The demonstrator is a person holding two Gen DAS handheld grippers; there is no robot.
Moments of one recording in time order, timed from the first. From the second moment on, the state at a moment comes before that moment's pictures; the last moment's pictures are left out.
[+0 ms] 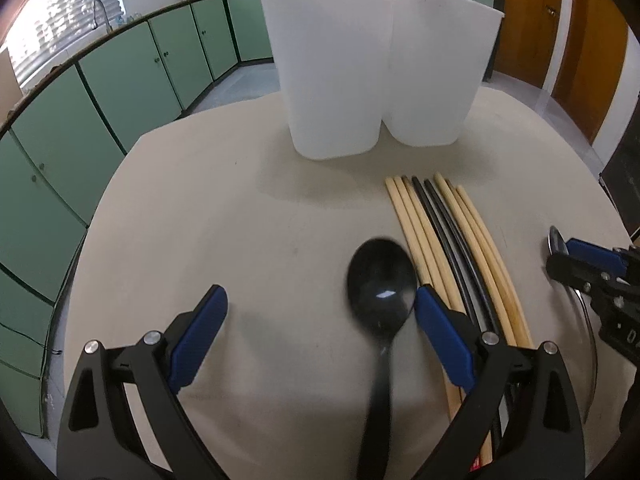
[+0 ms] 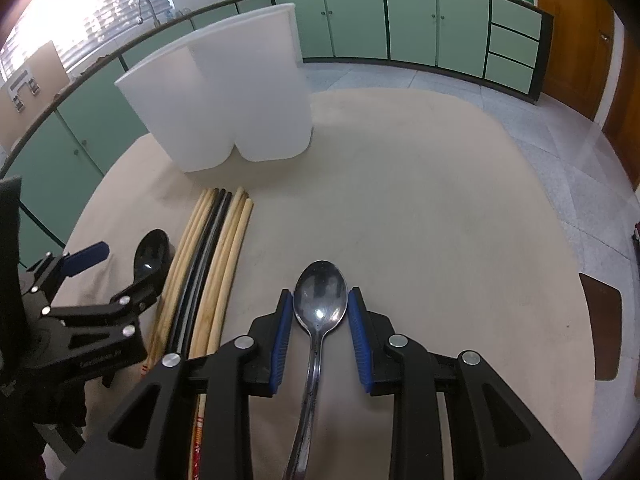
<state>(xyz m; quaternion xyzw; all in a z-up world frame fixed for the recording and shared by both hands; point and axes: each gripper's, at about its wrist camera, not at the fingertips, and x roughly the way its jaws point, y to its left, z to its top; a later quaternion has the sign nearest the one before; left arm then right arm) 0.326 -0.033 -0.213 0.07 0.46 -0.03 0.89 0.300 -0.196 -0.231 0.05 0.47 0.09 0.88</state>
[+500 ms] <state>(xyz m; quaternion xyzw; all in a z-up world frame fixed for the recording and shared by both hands) 0.341 -0.033 -0.211 0.03 0.45 -0.05 0.89 0.305 -0.185 -0.232 0.01 0.47 0.08 0.88</state>
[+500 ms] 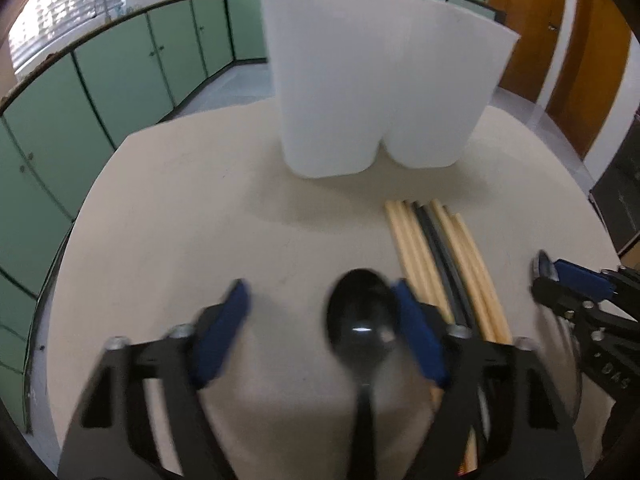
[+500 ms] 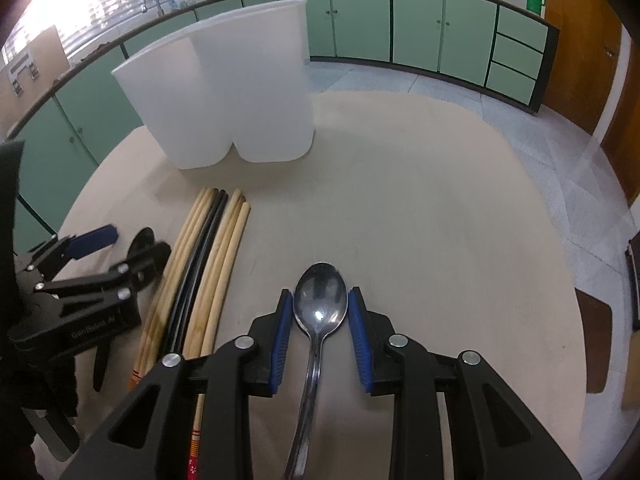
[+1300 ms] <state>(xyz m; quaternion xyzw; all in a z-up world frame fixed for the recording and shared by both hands) 0.302 -0.023 -0.057 -0.07 0.17 -0.10 0.98 0.283 -0.207 -0.077 0.09 0.21 0.17 0.96</state>
